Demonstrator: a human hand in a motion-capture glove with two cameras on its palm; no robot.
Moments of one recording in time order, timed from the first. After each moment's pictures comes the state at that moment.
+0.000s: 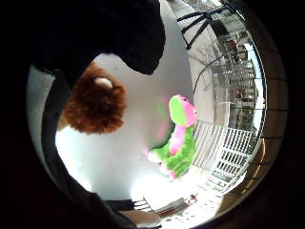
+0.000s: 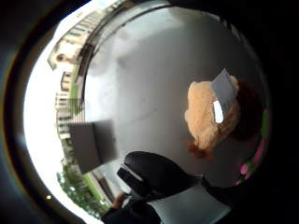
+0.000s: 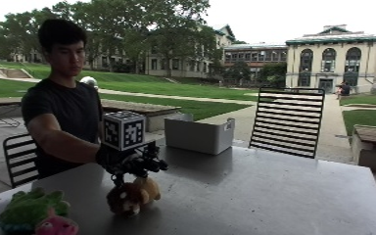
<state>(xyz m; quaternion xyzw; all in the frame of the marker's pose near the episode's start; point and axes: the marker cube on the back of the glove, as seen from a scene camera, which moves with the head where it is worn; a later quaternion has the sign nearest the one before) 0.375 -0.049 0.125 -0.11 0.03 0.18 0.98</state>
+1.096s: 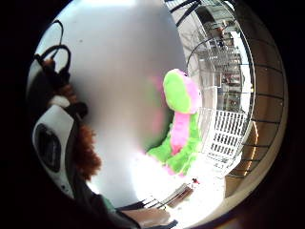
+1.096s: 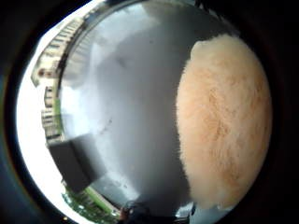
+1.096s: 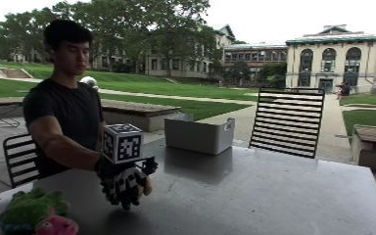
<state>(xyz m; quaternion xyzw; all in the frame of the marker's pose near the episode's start) 0.390 -0.030 0.172 -0.13 0.10 0.27 0.95</state>
